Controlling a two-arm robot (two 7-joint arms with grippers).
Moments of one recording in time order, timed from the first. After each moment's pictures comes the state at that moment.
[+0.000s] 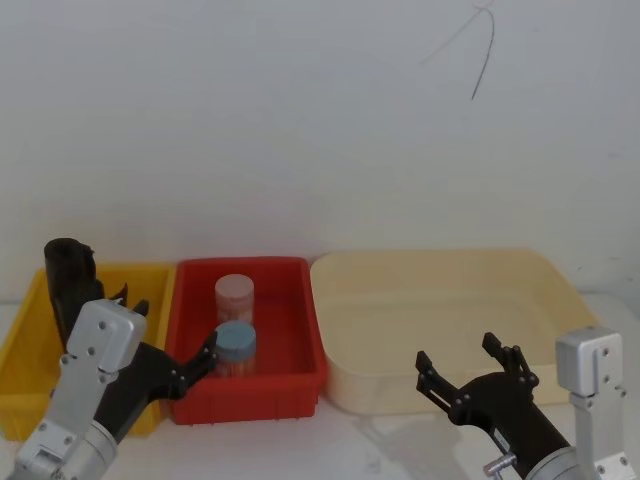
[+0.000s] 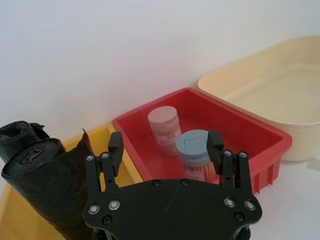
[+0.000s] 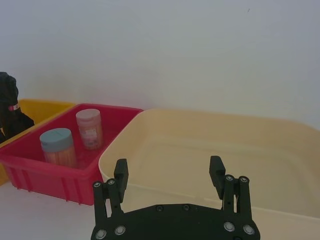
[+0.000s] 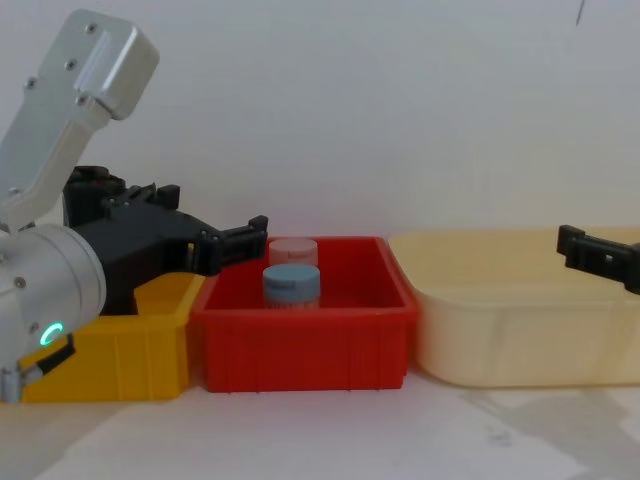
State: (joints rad) left arm -0.24 0.38 0.45 -1.63 -0.20 0.01 -0.01; right arm -0.01 0.34 -0.23 -1.77 0.29 0.03 0.07
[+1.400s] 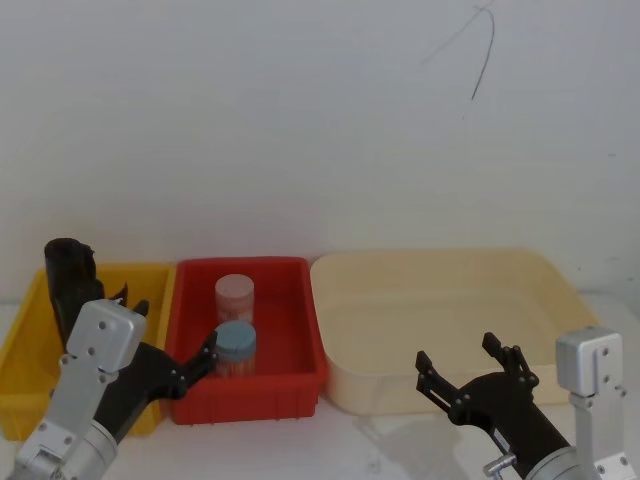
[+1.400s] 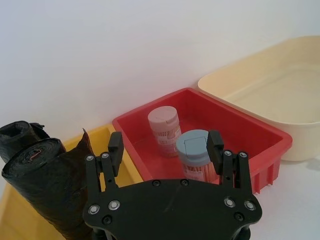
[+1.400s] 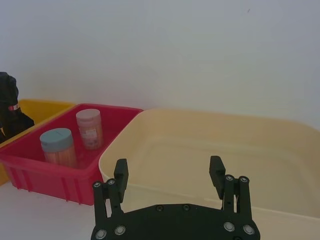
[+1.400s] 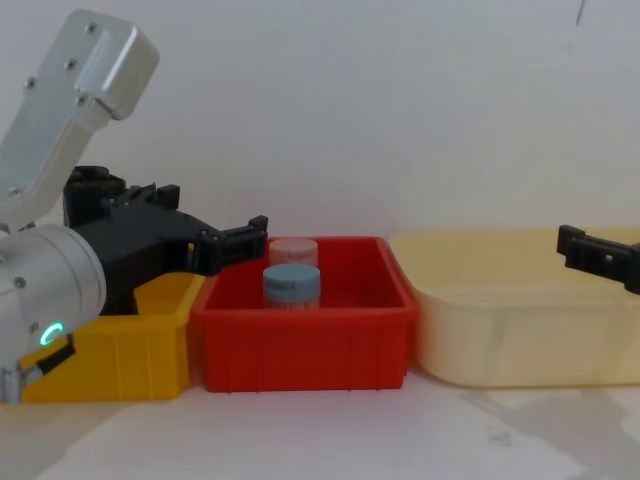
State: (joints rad) left arm -0.24 0.38 0.45 -1.63 -0.20 0.01 -0.01; right arm -0.01 0.34 -0.23 -1.77 0.29 0.03 0.07
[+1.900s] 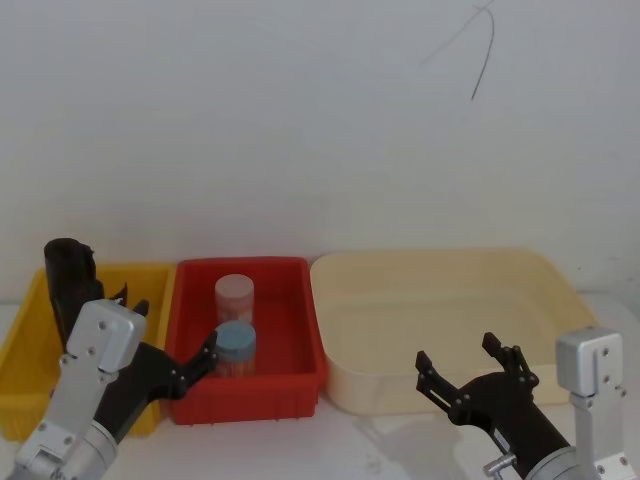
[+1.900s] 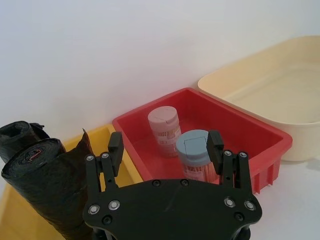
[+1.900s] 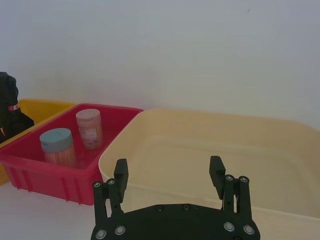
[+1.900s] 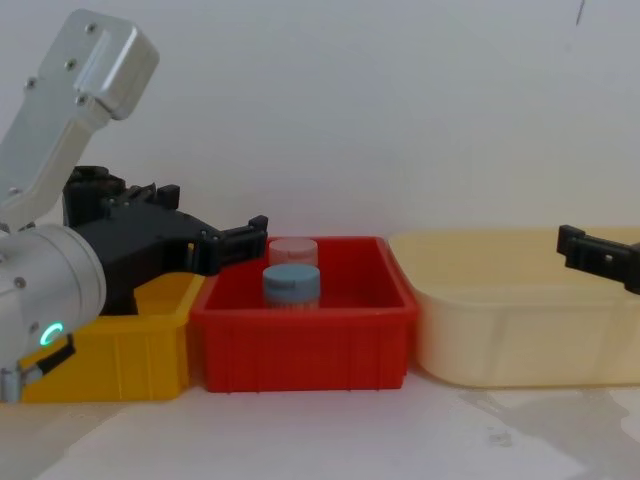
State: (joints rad) left arm -0.24 0.38 0.45 -1.63 -0.20 0.01 -0.01; right arm -0.01 0.34 -0.23 -1.77 0.29 0.03 0.07
